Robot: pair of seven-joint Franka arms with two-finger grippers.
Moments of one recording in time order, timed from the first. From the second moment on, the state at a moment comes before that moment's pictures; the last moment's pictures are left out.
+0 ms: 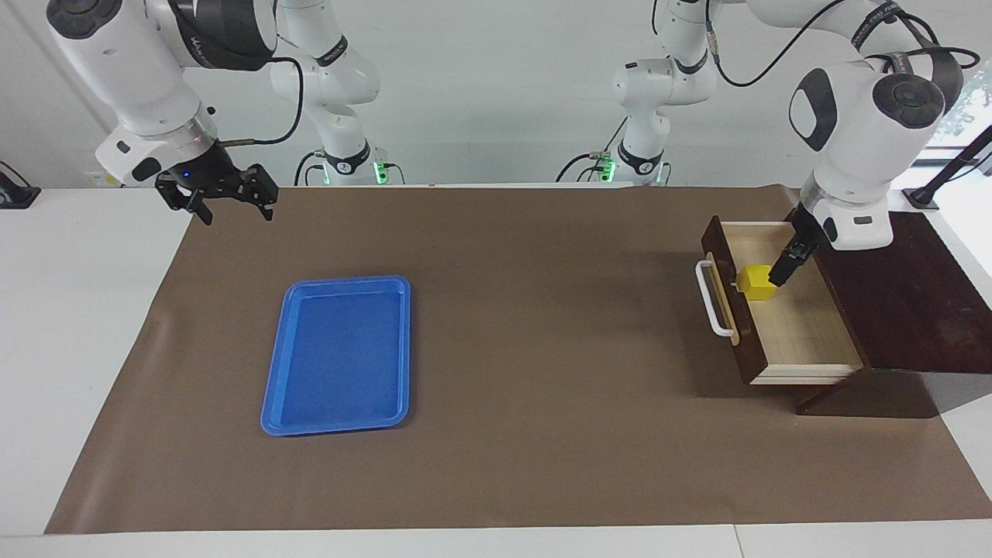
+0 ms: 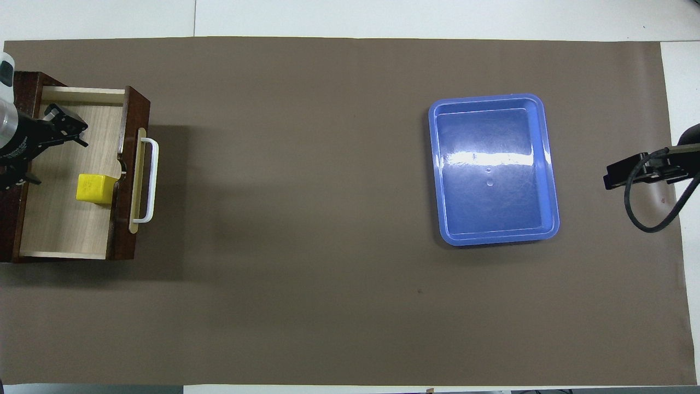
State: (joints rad) left arm 0.00 0.10 -0.03 -1.72 0.16 1.77 -0.90; right arm -0.06 0.00 0.02 -1.63 -0.01 1.53 -0.10
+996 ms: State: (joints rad) left arm 0.08 0.01 -0.04 -2.06 0.10 2.10 -1.53; right arm -0.06 0.00 0.02 -1.63 -0.01 1.53 -0.10
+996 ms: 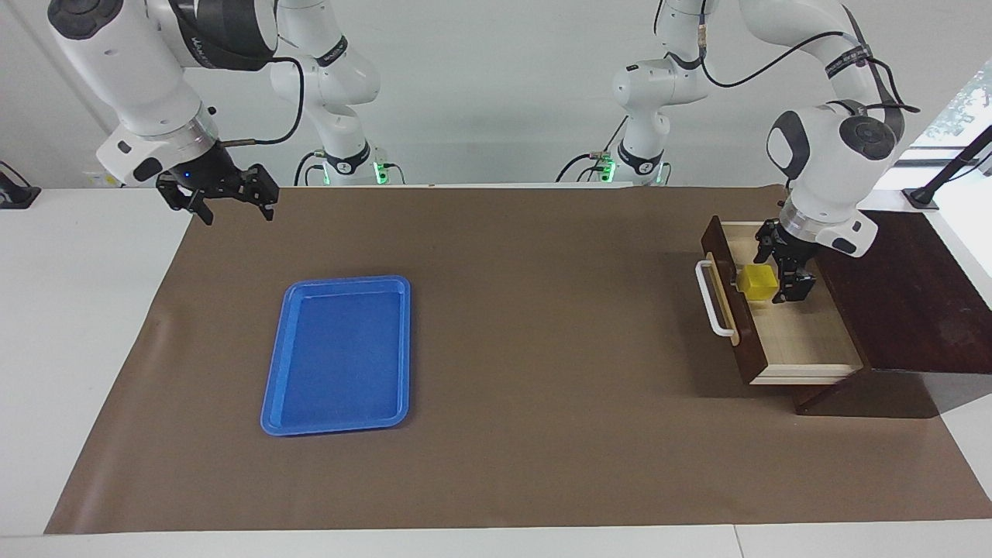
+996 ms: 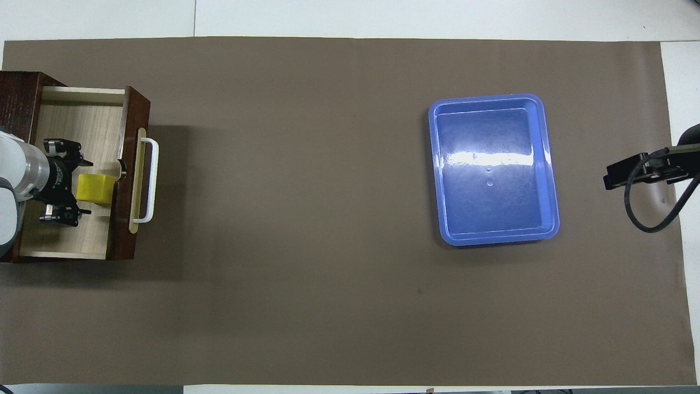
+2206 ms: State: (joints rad) left arm -0.17 0.04 -0.06 -1.71 0.00 1.68 -1.87; right arm -0.07 0.00 0.01 -1.64 -0.01 1.53 -0.10
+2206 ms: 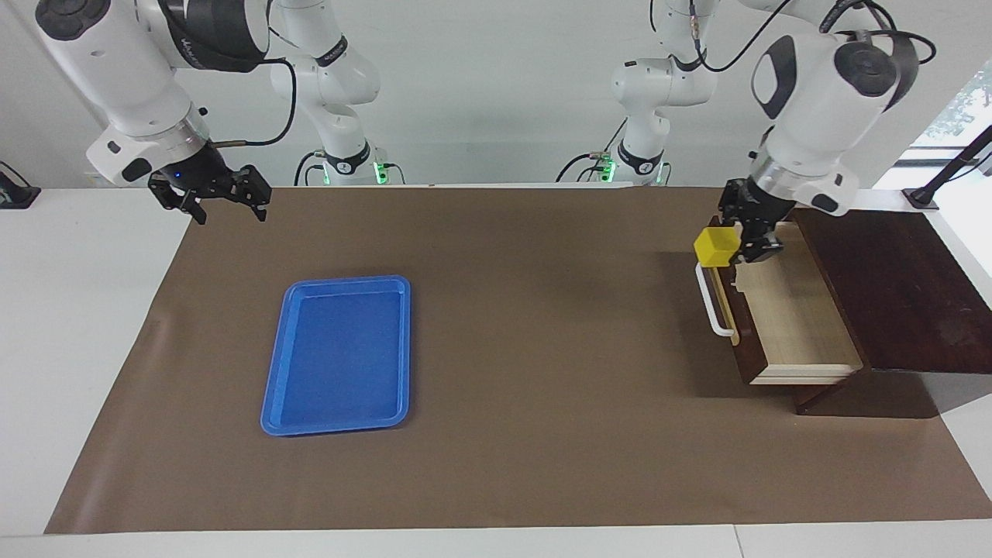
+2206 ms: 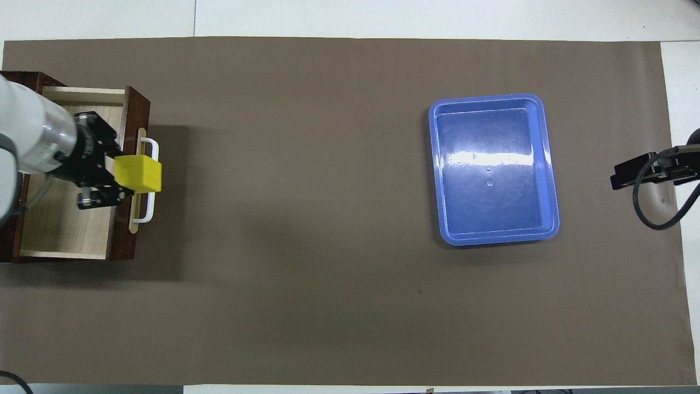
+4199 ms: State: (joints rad) left arm -0.59 0.16 -0.05 -1.72 -0.05 1.83 -2.32; right arm 0.30 0.10 0.04 -1.97 0.87 1.99 1.28
